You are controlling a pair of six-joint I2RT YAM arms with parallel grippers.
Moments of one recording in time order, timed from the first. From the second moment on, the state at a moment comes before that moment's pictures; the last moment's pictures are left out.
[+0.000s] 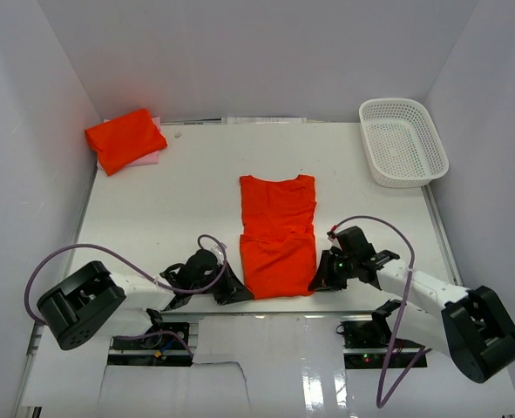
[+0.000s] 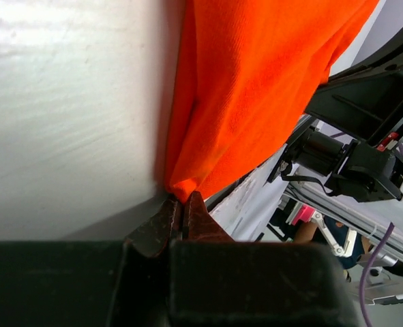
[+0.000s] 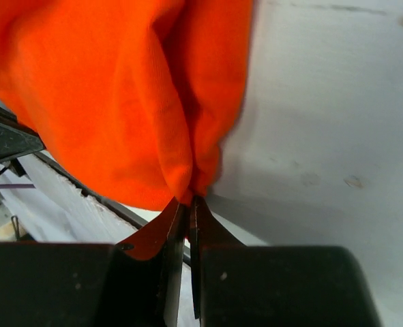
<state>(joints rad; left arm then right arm) -0.85 1.29 0.16 0.43 0.34 -1.29 0.54 1.04 0.32 -0.31 -0.42 0.67</state>
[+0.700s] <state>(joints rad) -0.98 1.07 0.18 0.12 0.23 -1.35 0.71 0.84 0.27 -0.42 -0.40 0.77</state>
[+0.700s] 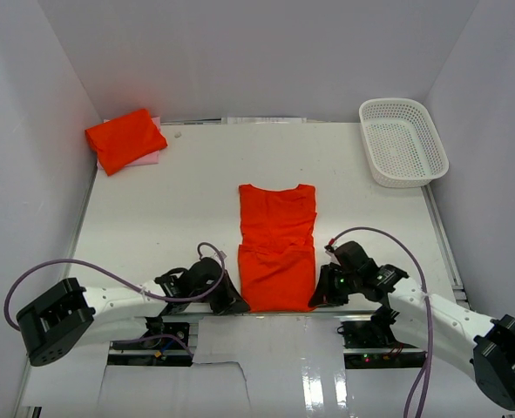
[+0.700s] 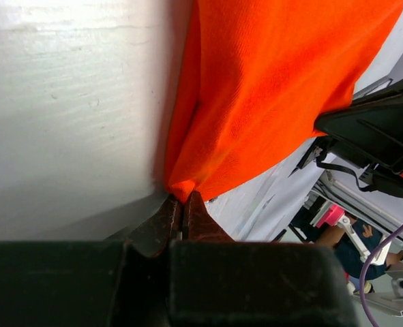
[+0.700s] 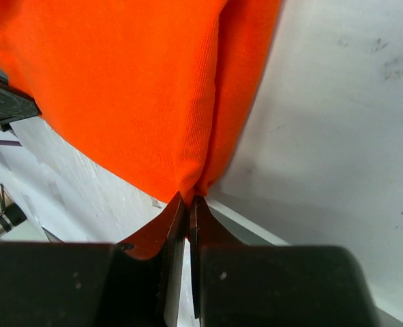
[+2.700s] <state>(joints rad) -0.50 1.31 0.92 -0.38 0.45 -0.95 0.43 1.09 0.93 -0.71 -0.39 0.47</state>
